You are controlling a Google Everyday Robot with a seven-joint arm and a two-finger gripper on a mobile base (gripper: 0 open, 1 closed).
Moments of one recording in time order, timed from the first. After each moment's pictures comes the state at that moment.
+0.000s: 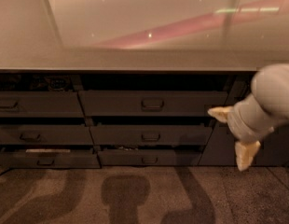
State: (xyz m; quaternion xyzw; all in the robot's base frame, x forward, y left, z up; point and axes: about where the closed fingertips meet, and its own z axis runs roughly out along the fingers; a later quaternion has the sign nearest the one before) arm 0.474 -0.254 0.739 -0.80 0.58 -0.08 0.11
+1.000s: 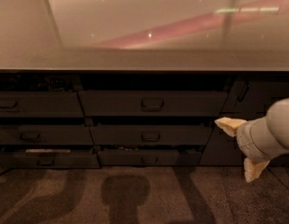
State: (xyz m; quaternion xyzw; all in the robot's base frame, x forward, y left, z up) arm 0.441 -0.269 0.726 -0.81 0.55 -0.13 0.14
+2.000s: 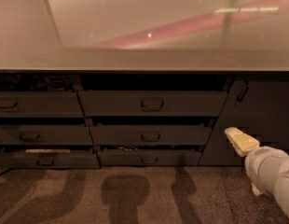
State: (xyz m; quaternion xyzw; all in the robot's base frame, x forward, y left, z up) arm 0.404 -0.284 0.730 -0.78 0.53 -0.30 0.16
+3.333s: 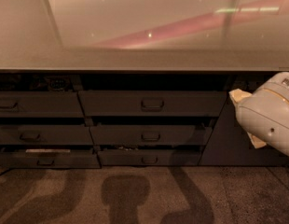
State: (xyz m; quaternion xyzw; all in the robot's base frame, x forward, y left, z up) arm 0.524 -0.329 0.760 -0.73 0.59 -0.33 0.06
